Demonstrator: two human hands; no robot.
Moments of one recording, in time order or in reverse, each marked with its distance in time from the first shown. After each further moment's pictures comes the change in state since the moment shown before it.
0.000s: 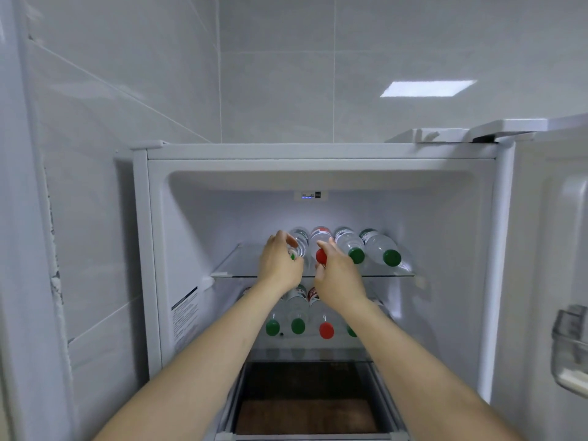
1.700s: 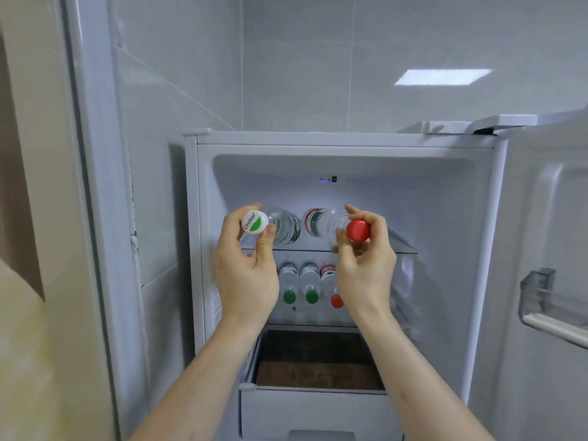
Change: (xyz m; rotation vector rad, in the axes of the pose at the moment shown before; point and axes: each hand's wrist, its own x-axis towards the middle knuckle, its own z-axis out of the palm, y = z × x) left_hand -0.155 0.032 -0.128 -0.565 0.533 0.206; right_hand -0.108 -0.086 -0.058 0.741 0.462 -0.027
